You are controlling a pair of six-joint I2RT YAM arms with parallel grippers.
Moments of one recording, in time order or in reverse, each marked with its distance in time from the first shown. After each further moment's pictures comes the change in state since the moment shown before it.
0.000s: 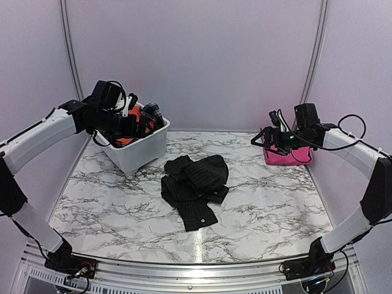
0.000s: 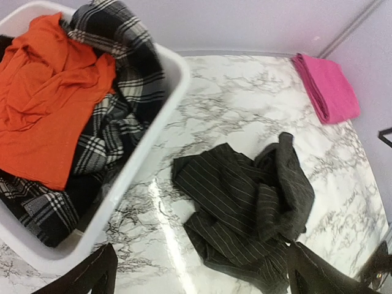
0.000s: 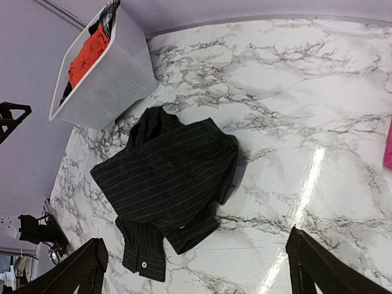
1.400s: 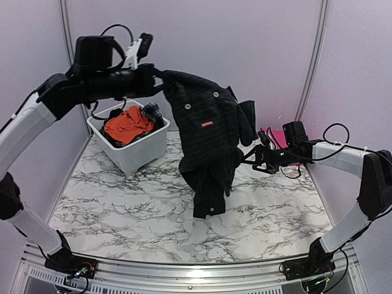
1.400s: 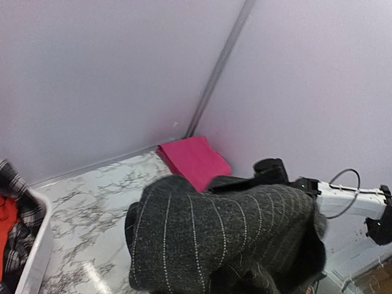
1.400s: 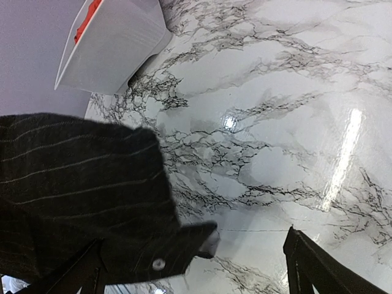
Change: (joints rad) left arm -0.341 -0.028 0.404 0.092 -0.001 -0.044; right arm 0.070 0.053 -0.203 0.167 -0.114 0.091
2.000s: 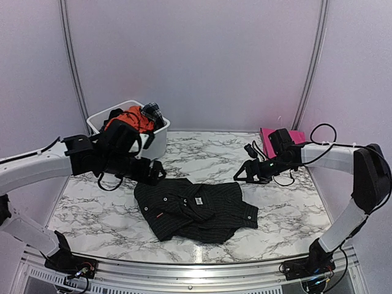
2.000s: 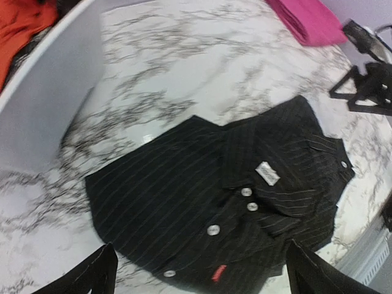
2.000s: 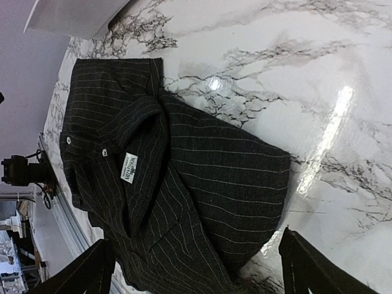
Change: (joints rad) left arm 0.000 -0.234 -0.816 -0.023 -0.222 -0.050; right arm 0.093 0.070 0.004 -0.096 0.056 -0.136
